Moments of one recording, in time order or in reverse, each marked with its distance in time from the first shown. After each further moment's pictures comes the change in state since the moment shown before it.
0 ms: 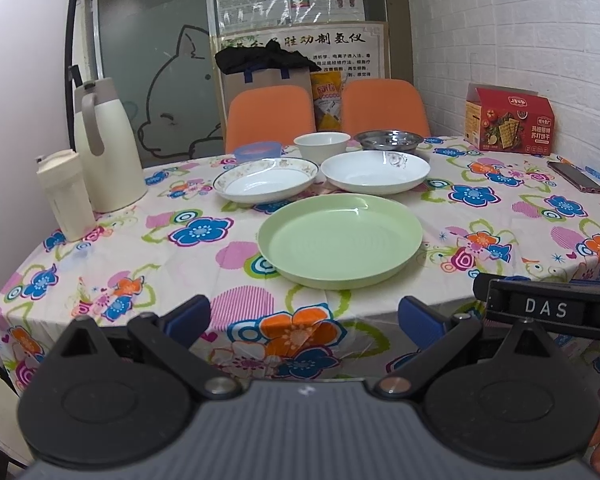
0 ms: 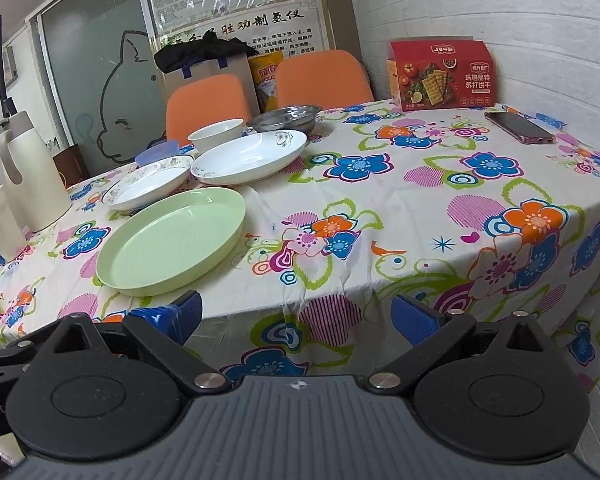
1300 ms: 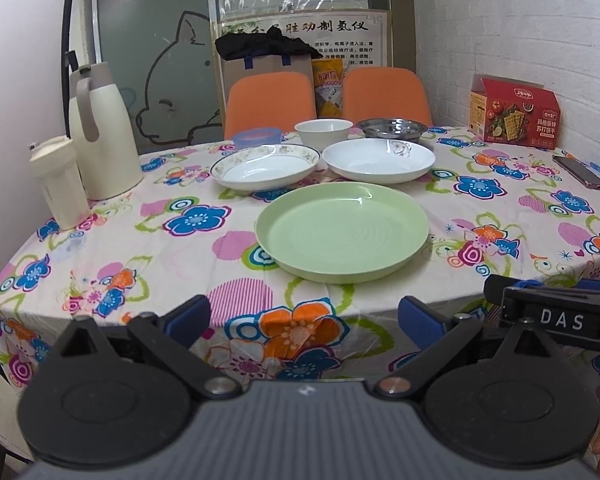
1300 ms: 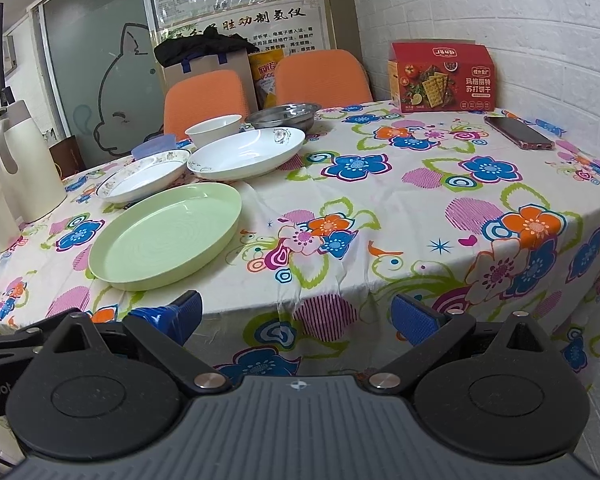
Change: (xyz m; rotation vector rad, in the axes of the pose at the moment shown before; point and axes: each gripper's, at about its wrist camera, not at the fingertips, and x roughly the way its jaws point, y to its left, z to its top) left arm 0.019 0.002 0.003 -0.013 0.044 -0.002; right arm 0.003 0.000 0.001 -0.028 0.007 -0.021
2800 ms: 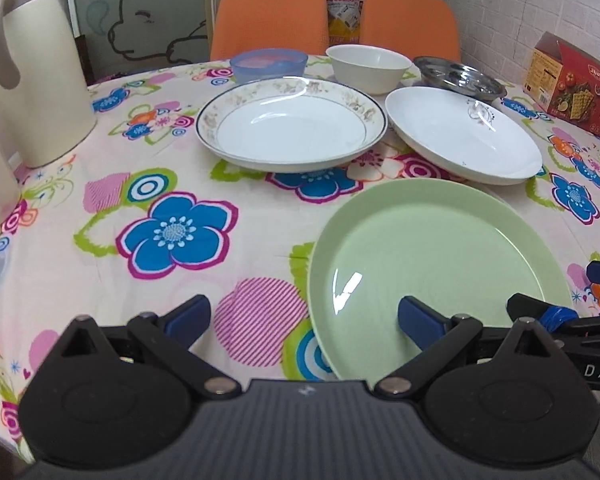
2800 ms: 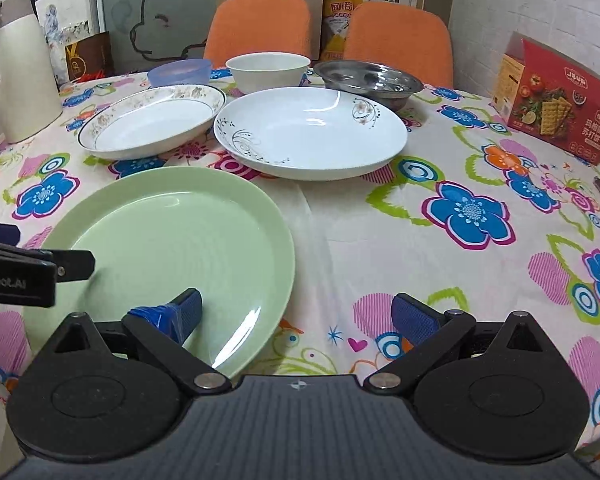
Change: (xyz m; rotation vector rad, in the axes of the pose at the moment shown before) left arm 0.182 0.067 0.076 -0.046 0.292 -0.082; right arm 0.138 0.058 0.069 -0.272 0.220 0.055
